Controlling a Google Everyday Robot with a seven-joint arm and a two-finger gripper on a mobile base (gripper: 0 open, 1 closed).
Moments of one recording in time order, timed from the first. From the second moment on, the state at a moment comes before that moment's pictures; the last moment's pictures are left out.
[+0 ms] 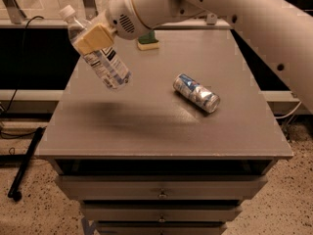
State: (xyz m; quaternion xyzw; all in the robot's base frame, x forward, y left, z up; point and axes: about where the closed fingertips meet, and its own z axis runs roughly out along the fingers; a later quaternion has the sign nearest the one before) arm 0.579 0.142 1.010 -0.55 0.66 0.28 0.44
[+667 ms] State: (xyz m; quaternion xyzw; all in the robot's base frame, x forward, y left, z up) arm 0.550 0.107 1.010 -0.51 0.58 0.35 0.53
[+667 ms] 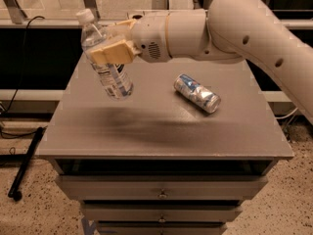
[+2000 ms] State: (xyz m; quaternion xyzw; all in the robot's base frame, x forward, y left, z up) arm 0.522 0.096 0.971 -0.50 0.51 0.40 0.58
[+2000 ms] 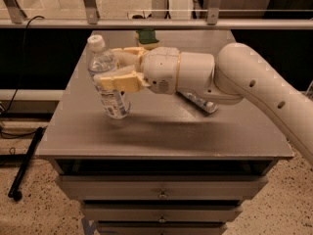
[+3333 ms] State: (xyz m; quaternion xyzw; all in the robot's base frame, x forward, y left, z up) arm 0.516 0.089 0.938 -0.50 0.51 0.41 0.57
